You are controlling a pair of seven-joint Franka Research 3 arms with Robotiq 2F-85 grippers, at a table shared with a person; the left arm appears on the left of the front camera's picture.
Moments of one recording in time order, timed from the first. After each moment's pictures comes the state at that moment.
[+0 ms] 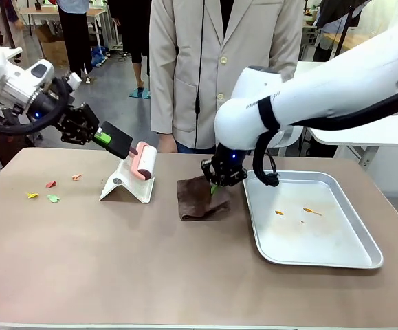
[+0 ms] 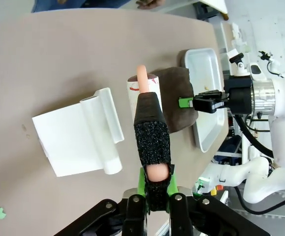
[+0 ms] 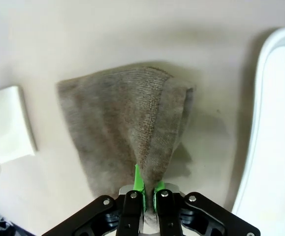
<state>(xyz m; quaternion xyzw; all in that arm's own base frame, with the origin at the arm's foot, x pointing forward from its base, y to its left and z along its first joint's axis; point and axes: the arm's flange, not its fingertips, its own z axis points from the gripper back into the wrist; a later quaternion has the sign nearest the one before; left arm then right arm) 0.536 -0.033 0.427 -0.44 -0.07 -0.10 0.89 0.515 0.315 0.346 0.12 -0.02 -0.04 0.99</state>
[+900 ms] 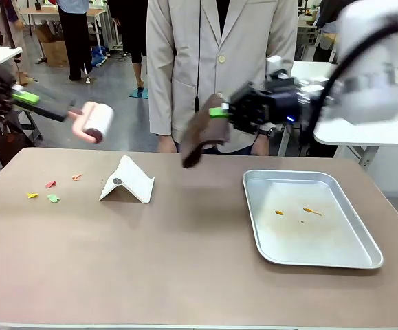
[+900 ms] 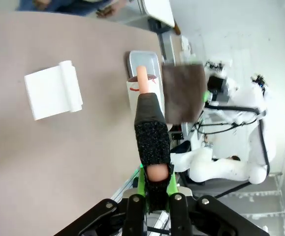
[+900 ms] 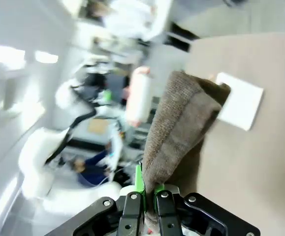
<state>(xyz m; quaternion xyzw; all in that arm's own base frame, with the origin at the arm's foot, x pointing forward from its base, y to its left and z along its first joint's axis) 0.448 0.104 0.516 -0.55 -0.08 -0.06 0.83 0.435 0.203 0.461 0.63 -0.14 0.10 0.76</state>
